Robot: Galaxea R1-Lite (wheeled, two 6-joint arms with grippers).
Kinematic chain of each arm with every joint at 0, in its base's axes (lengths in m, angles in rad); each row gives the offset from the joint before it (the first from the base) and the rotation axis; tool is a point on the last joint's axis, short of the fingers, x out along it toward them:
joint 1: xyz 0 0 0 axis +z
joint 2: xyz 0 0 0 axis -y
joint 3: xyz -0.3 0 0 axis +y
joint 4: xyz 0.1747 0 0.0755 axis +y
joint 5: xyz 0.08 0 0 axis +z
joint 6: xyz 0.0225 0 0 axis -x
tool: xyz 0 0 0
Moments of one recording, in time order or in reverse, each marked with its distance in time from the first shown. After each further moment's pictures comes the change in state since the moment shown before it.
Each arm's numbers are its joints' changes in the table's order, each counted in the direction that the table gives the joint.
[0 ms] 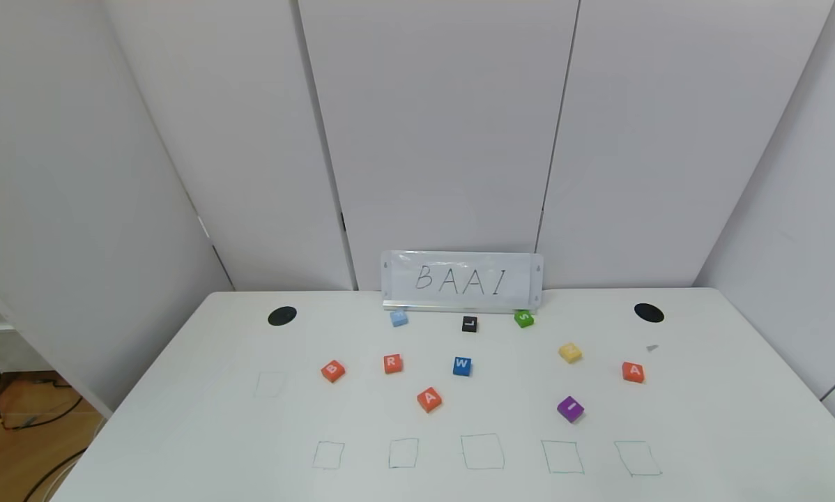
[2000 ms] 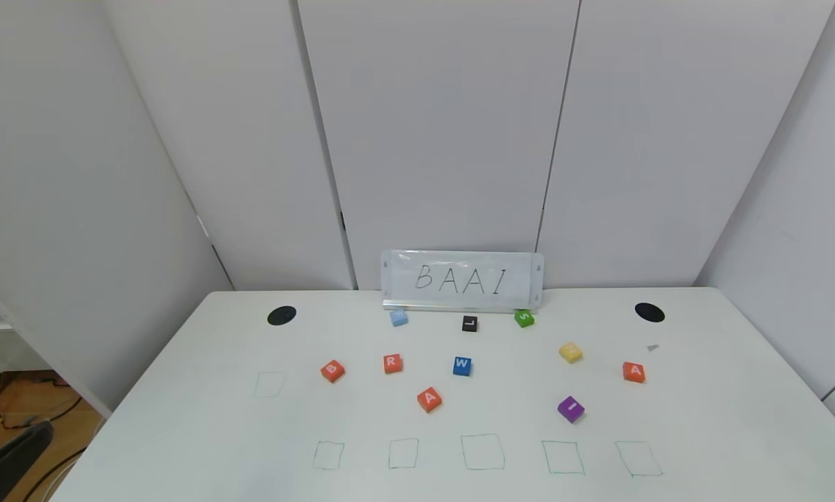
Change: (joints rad) left arm -0.024 -0.600 -0.469 -0.018 -0.023 -0.010; right arm 0.011 -0.663 -0.481 0.014 0.006 0.005
